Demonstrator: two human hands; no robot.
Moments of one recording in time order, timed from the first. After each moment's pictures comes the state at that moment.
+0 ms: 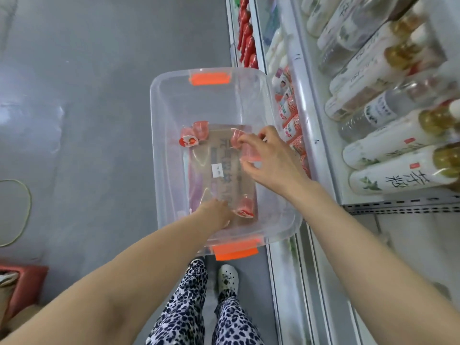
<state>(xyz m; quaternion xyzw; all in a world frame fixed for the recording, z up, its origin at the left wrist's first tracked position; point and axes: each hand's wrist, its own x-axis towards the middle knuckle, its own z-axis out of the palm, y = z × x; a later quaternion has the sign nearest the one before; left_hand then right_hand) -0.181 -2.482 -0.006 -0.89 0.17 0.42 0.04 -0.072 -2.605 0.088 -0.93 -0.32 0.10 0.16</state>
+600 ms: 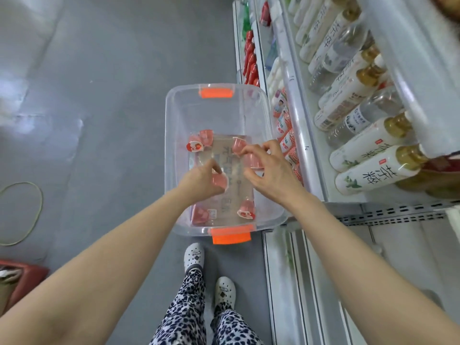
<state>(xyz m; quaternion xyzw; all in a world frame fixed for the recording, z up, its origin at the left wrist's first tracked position) -0.182 -2.442 0.058 -0.90 -0.17 0.20 -0.35 -0.115 -2.628 0.114 -0.91 -0.29 0.14 0.26</state>
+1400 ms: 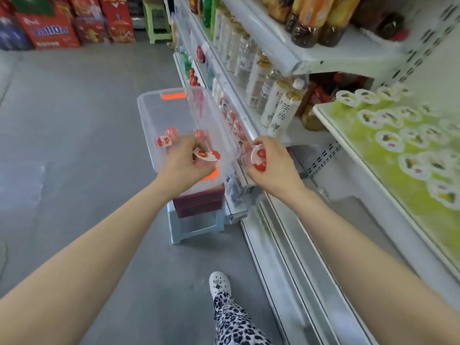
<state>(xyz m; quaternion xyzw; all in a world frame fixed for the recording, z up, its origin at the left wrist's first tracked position) -0.368 -2.525 0.186 -0.89 -0.03 -0.05 -0.44 -0.331 -2.745 0.183 -0.94 -0.17 -0.07 0.30</state>
